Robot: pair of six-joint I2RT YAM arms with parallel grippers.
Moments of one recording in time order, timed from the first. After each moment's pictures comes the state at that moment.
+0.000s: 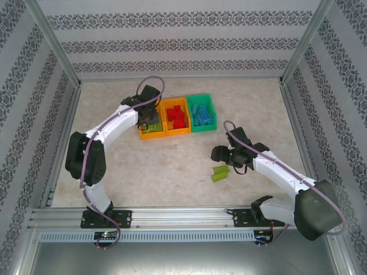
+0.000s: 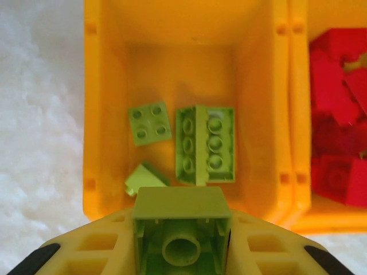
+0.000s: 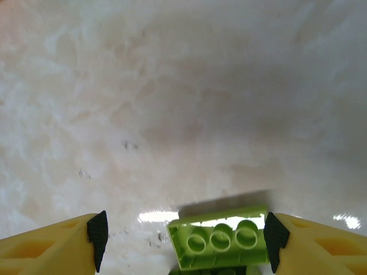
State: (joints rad) left arm -0.37 1.82 1.50 -0.81 -0.19 -0.54; right arm 0.44 1.18 0.66 -0.59 -0.12 0.68
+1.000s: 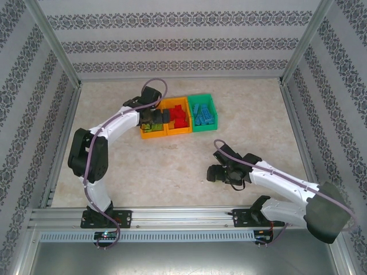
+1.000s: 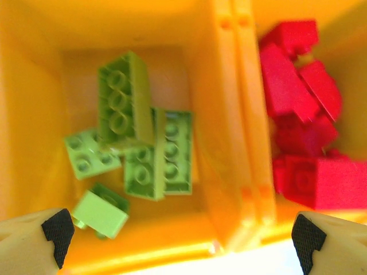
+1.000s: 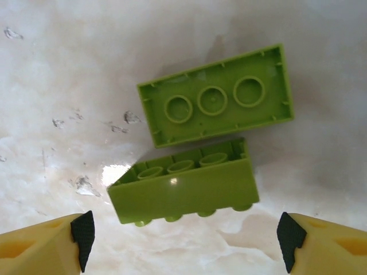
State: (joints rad) left arm -0.39 1.82 1.41 -0.63 -0.05 -0.47; right arm 0.72 1.13 0.61 -0.78 -0.02 0.82
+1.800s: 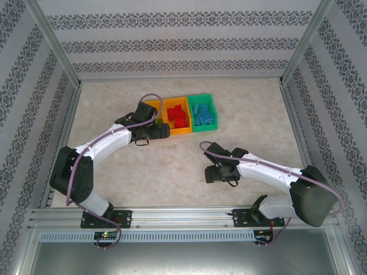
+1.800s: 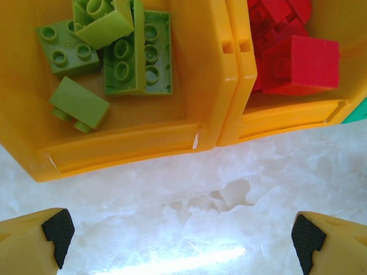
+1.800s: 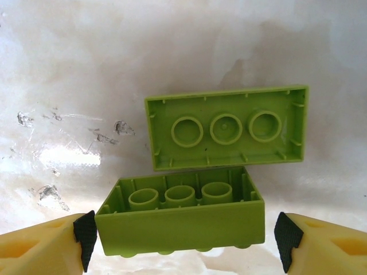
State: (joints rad) left arm -0.43 1.58 1.11 -0.54 0.02 -0.52; right arm 0.77 1.30 0.69 -0.81 0.06 0.68
